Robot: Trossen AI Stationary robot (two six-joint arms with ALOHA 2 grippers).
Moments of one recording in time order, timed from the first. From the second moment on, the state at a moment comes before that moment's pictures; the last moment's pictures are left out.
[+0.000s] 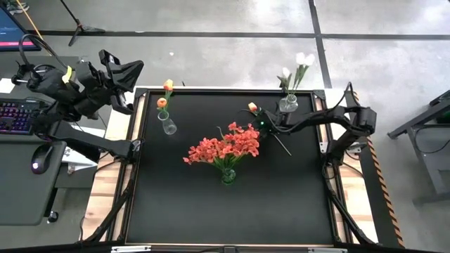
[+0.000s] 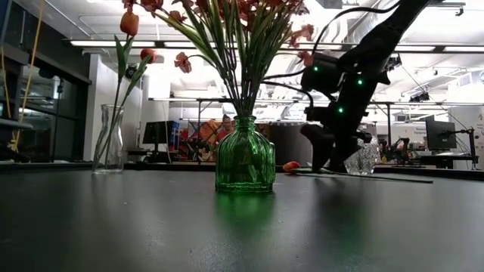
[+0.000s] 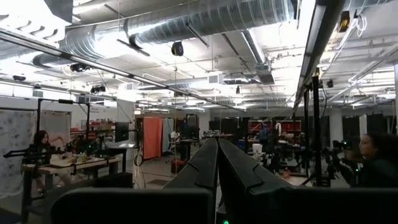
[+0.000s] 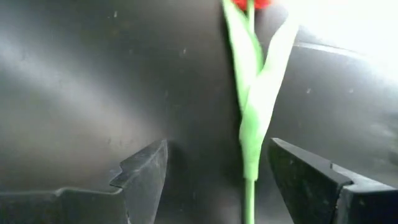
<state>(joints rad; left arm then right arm) -0.06 0.85 1.37 -0.02 -0.46 0.23 -0.34 1.62 0.77 -0.27 0.31 0.49</state>
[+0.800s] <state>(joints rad) -0.06 0.85 1.37 -0.02 -0.45 0.24 -0.32 1.56 0.77 -0.35 0.24 0.56</state>
